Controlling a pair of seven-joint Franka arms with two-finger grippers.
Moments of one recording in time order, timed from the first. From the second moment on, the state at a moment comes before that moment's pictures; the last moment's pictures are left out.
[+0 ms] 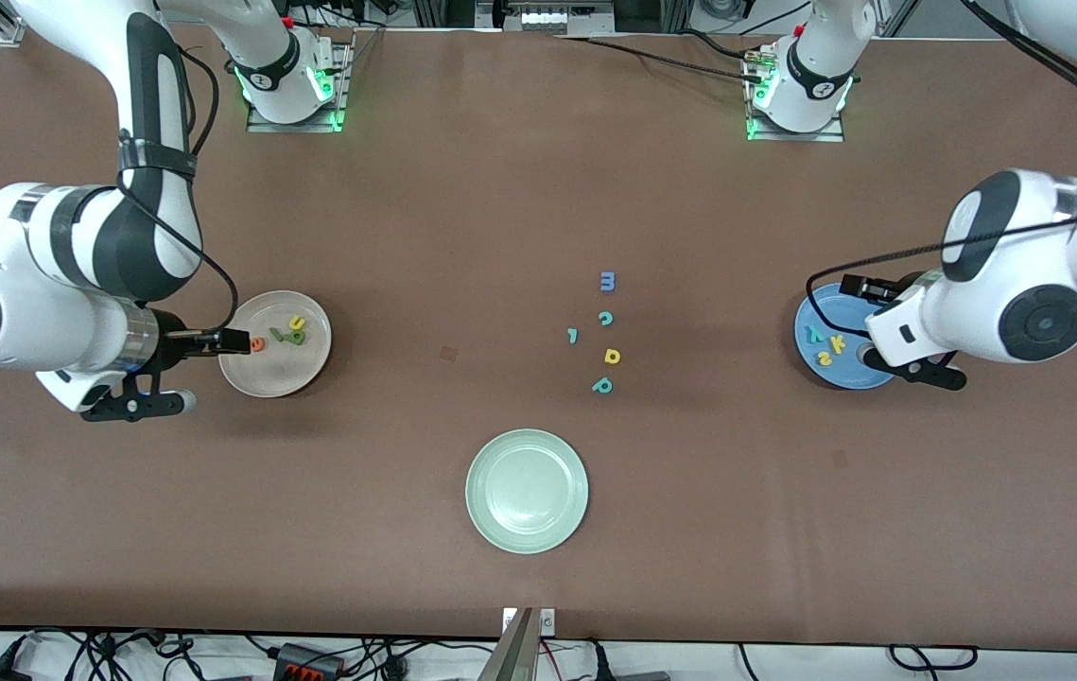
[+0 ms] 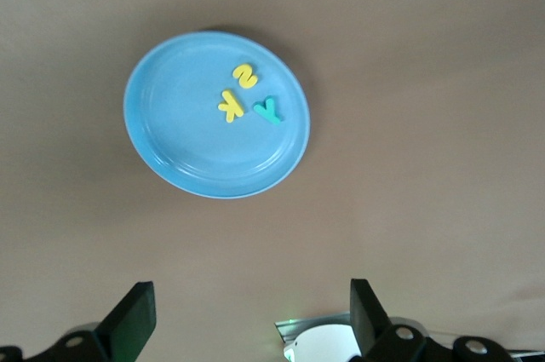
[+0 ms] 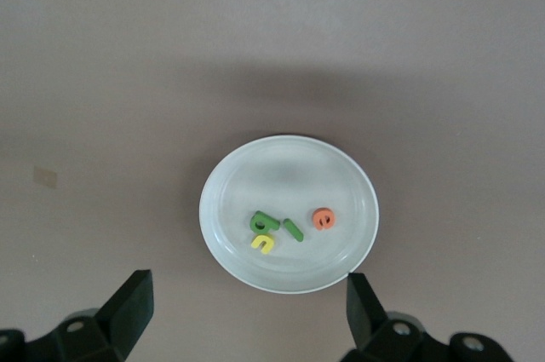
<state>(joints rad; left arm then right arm) 0.26 0.39 -0.45 -1.53 0.20 1.43 0.06 0.65 0.54 -0.72 -1.49 0.39 1.70 -0.20</state>
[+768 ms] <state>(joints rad) 0.05 0.11 -0.12 -1.51 0.03 1.63 0.06 0.40 0.40 -0.39 -1.43 0.12 1.73 0.00</state>
